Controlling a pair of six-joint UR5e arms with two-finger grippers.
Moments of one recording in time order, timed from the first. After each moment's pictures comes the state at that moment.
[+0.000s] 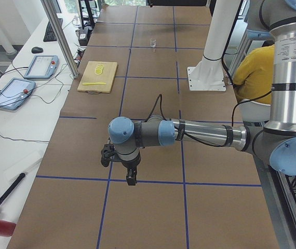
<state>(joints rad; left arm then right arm) -1.58 -1.52 -1.73 -1.35 -2.32 0.10 1.43 -1.66 1.88 -1.74 2.30 -0.18</state>
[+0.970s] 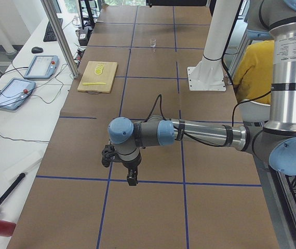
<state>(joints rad) -1.58 -1.52 -1.73 -1.34 -2.31 0.10 1.43 -1.66 1.89 -1.72 2.30 -0.18</state>
